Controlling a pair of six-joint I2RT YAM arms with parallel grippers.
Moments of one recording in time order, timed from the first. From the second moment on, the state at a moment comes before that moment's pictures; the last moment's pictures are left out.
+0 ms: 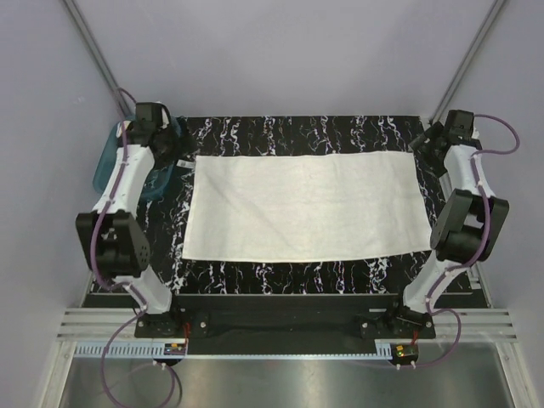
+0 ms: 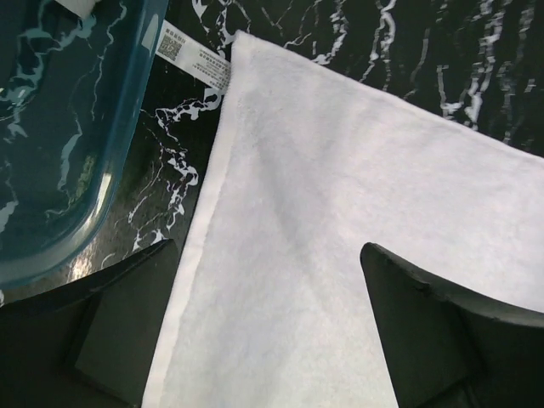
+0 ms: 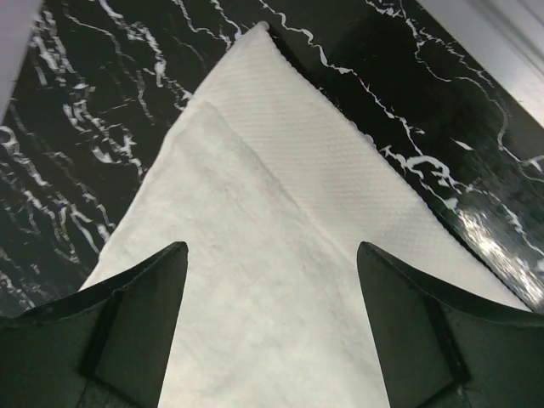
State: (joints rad) left arm 0.03 1.76 1.59 -0.70 0.08 -0.41; right arm -0.30 1.91 1.58 -0.54 -0.01 0.62
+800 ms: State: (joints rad) left arm 0.03 0.96 0.68 -0.72 0.09 -0.66; right arm -0.29 1.27 1.11 -0.68 -0.07 0.60
